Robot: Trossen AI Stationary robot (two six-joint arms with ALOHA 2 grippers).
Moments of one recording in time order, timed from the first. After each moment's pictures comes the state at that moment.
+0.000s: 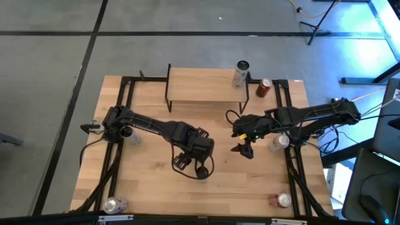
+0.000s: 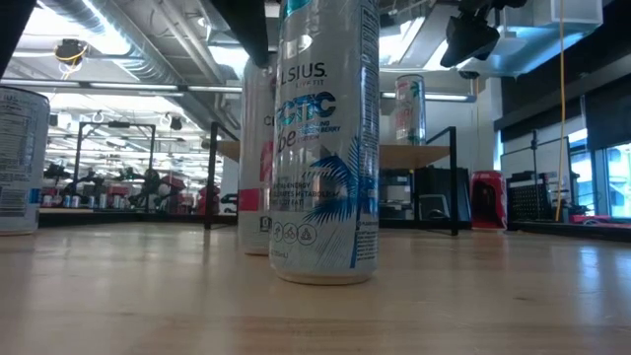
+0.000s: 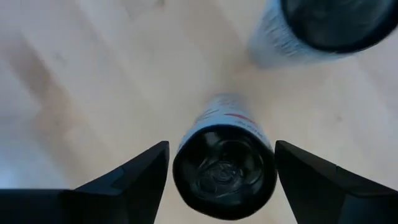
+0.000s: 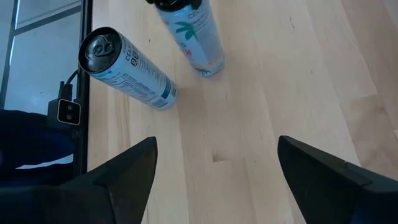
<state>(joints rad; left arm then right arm) -0.24 1.99 1.91 -1.25 -0.10 0.37 0.18 1.27 1.15 -0.75 -0.09 0.40</state>
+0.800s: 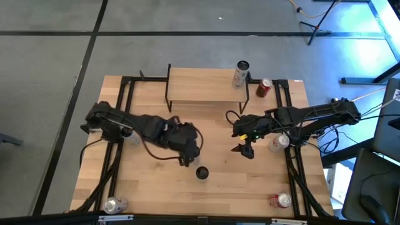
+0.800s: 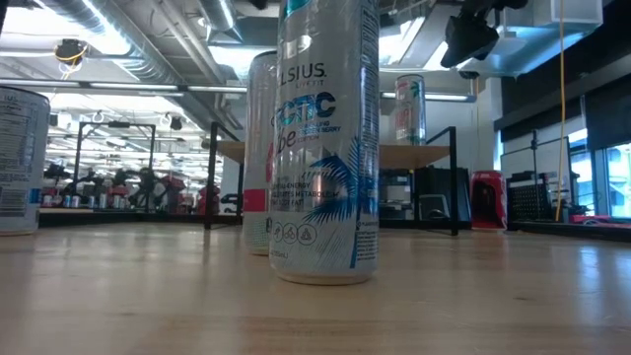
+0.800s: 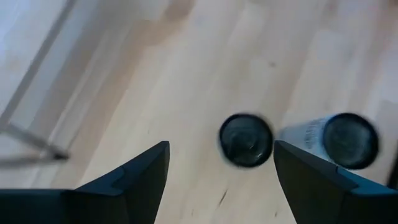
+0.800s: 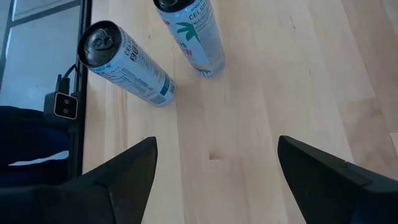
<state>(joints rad) -0.33 1.79 1.92 -1.33 -0.40 -0.72 0.18 1.27 1.15 -0.76 -0.09 0.36</state>
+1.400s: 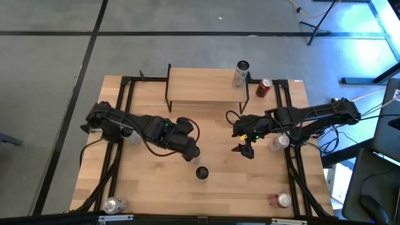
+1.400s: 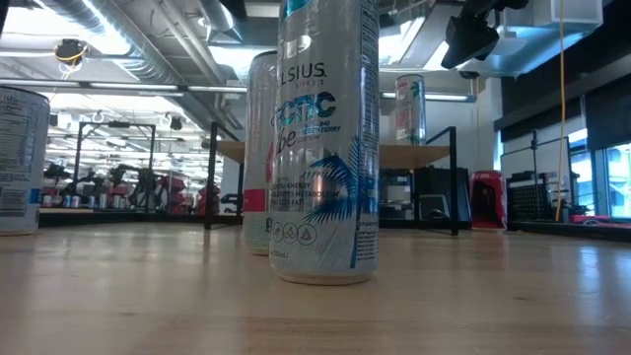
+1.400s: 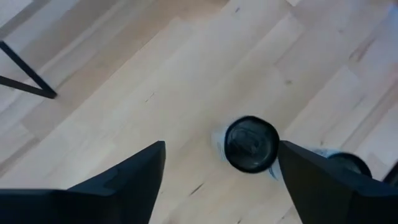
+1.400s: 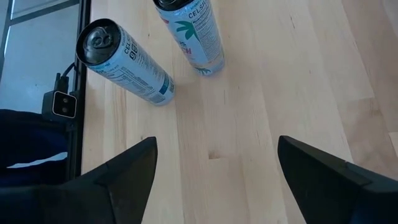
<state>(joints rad) -0.31 1.80 1.92 -1.37 -0.38 -1.07 0.18 1.27 1.15 -0.76 -0.09 0.36</state>
